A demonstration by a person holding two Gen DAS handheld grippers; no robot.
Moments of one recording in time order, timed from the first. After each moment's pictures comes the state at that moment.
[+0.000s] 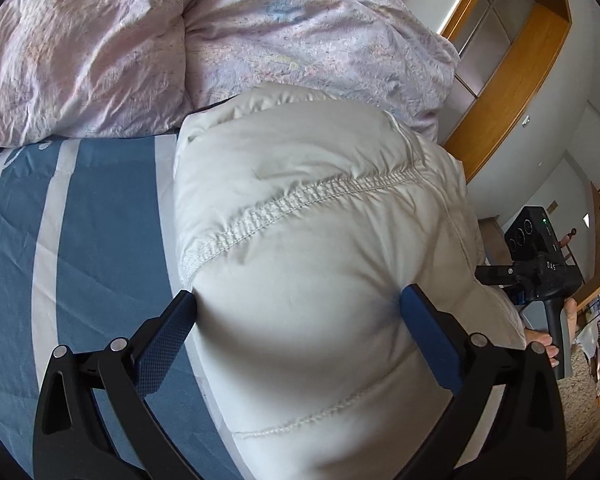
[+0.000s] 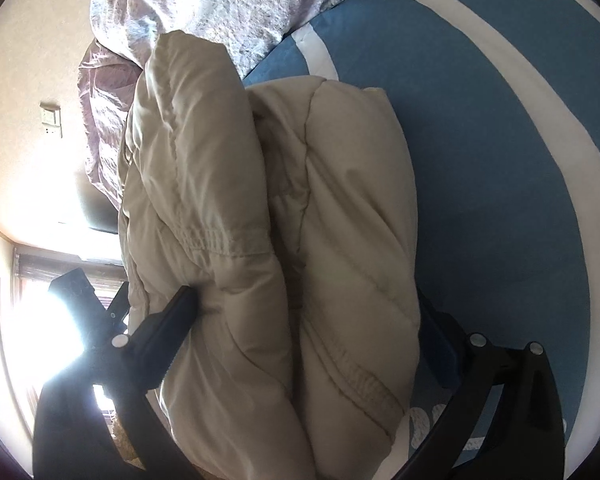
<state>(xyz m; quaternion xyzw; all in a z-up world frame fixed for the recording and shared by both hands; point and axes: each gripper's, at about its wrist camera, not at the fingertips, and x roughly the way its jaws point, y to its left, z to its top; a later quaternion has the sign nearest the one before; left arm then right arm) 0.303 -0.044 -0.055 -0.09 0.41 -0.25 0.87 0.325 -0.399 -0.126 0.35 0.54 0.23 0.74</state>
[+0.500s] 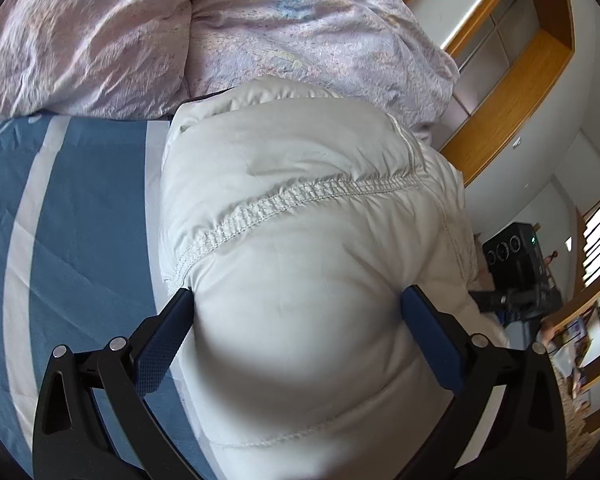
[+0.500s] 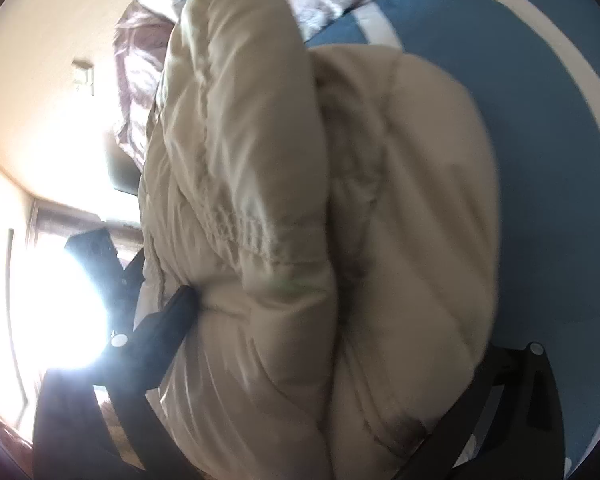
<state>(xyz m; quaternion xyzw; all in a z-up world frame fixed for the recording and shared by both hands) 0.310 -0.038 -0.062 -0.15 0.40 -0.27 0.86 0.349 -0.356 -0.129 0.31 0.52 0.32 0.73</state>
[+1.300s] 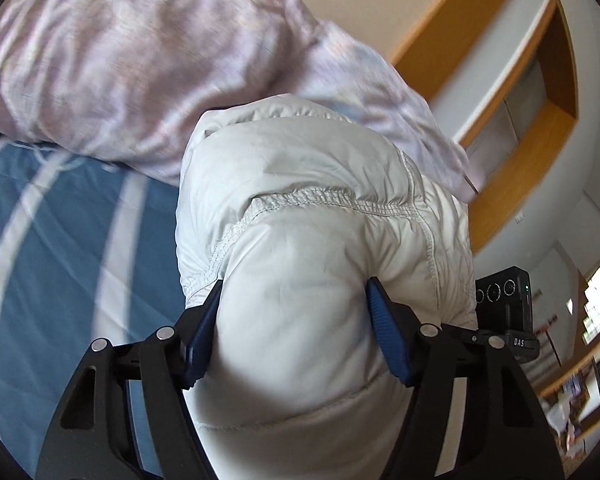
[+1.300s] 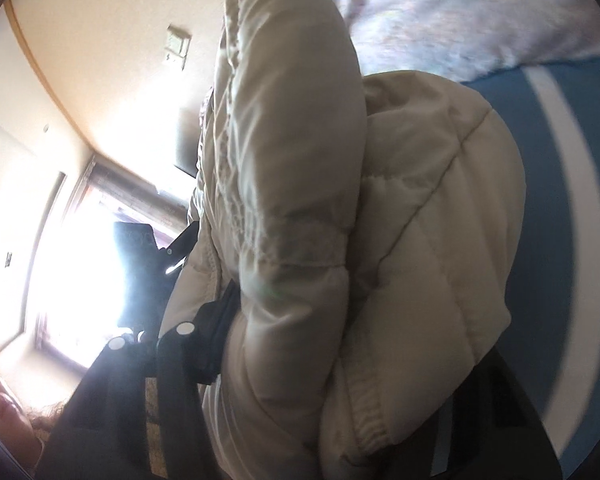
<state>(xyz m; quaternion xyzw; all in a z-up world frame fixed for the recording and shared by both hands) 0.296 0.058 -0.016 -0.22 0.31 -0.21 0.90 0.406 -0.250 -0.082 0.27 0.42 0.44 0.74</state>
